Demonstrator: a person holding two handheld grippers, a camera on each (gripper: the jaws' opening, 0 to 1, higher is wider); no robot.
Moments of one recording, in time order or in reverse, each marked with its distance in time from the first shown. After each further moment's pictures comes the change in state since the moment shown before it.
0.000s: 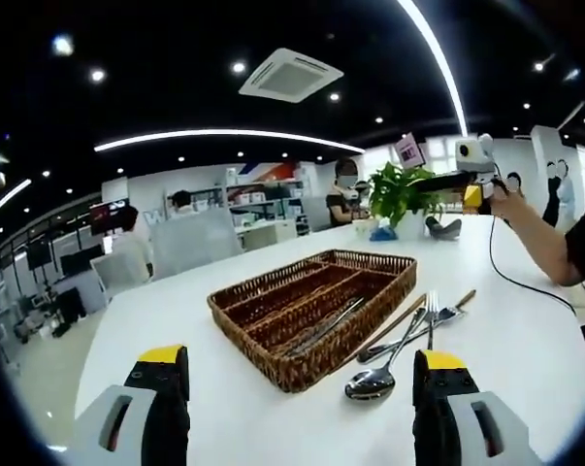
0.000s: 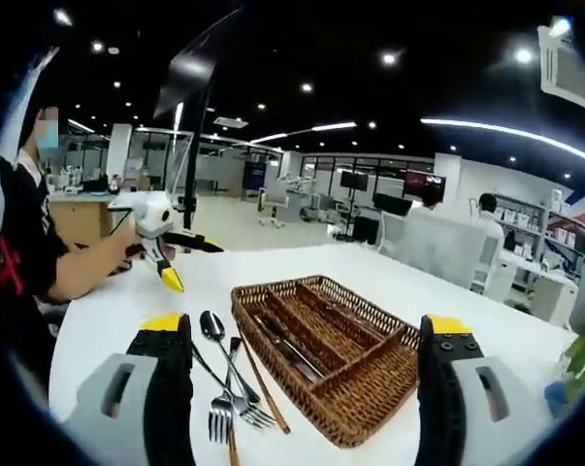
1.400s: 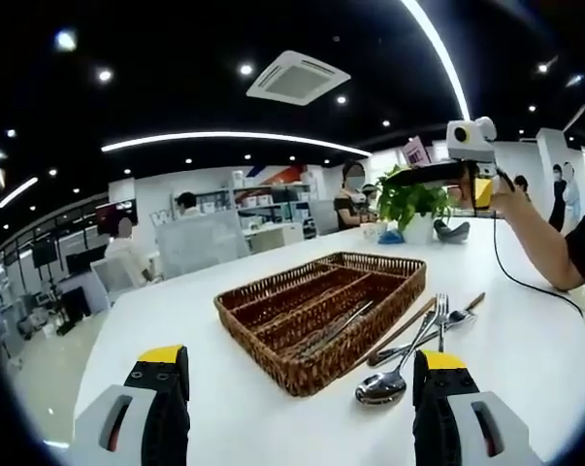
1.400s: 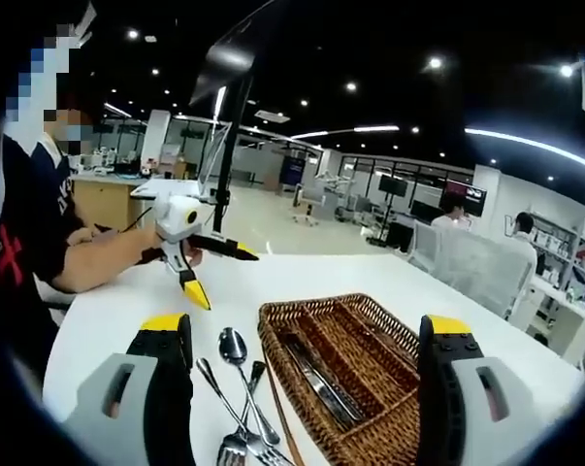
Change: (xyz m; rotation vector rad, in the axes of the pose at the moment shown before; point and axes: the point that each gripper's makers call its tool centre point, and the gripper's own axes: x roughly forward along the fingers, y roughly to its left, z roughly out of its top) left arm 0.002 0.006 0.002 -0.004 -0.026 0.035; right arm 0.060 0.041 0.005 -0.089 0.034 0.133
